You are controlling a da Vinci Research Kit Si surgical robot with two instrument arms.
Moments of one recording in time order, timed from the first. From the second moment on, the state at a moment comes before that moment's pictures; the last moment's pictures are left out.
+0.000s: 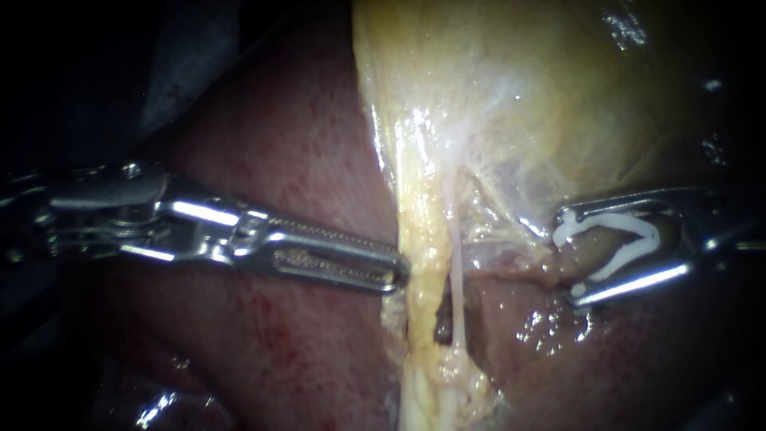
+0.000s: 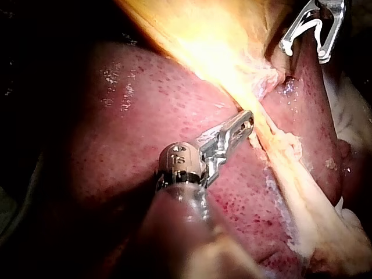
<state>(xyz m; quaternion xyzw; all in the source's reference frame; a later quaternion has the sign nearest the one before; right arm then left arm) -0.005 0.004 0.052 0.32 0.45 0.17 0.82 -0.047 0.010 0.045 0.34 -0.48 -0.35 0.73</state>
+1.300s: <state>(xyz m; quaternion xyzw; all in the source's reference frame) 0.003 -0.006 0.058 0.32 0.45 0.14 0.82 -0.044 0.008 0.039 0.35 -0.50 -0.35 0.72</state>
